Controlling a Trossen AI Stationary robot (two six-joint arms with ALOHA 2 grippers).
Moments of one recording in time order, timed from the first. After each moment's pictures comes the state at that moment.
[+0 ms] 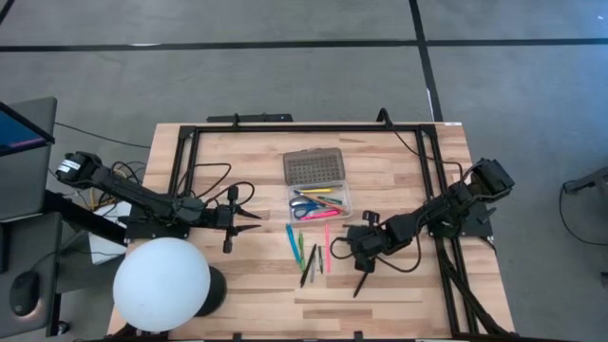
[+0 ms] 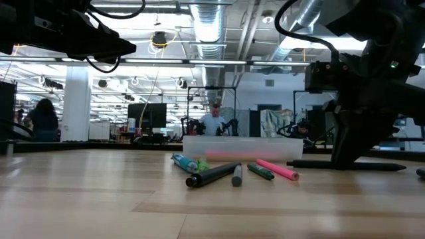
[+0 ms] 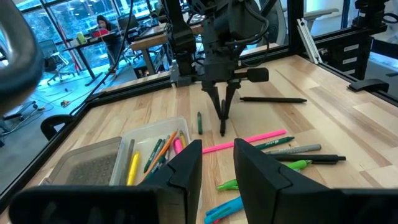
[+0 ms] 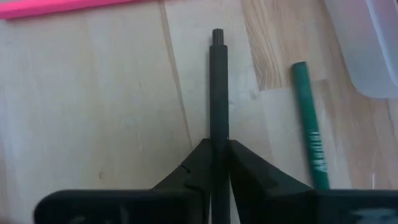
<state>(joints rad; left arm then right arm) -0.31 0.90 0.20 0.58 -0.28 0.20 0.40 1.66 0.75 -0.40 0.27 0.50</state>
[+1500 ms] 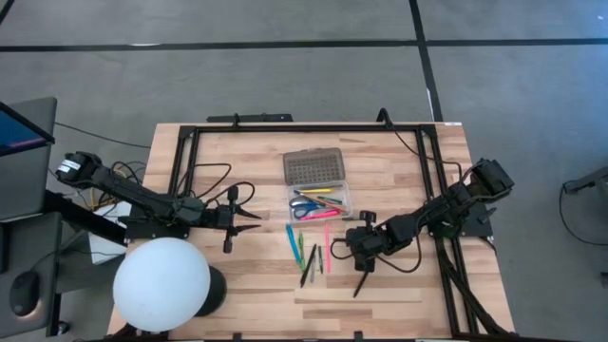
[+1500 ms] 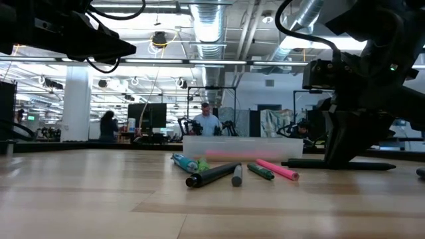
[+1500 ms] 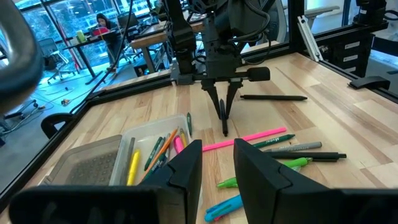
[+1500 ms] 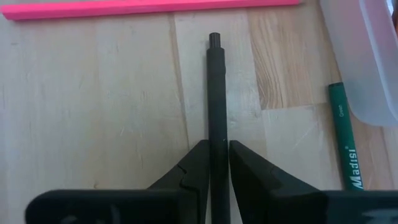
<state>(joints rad) -0.31 0.90 0.20 0.57 -0.28 0.20 0.41 1.66 0.75 -0.33 0.30 0.41</state>
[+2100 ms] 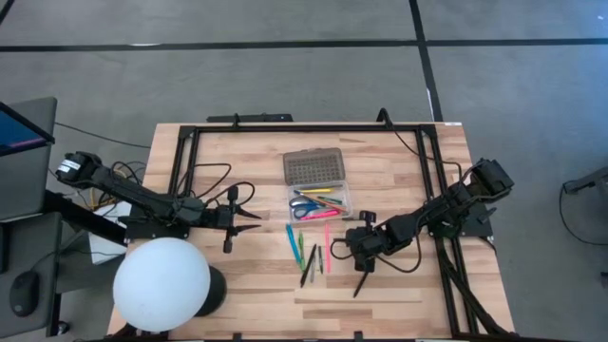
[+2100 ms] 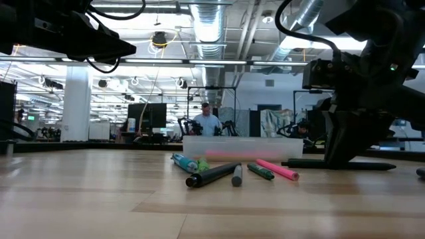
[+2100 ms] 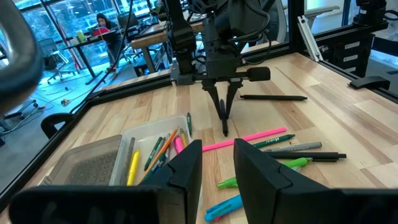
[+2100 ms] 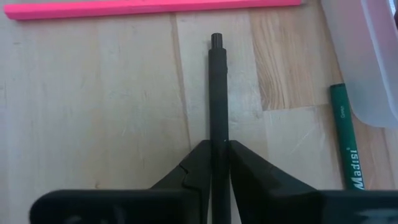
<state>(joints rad) -0.31 0.90 0.20 0.57 -0.28 0.20 0.41 1.66 0.75 -0.33 0.29 0.41</state>
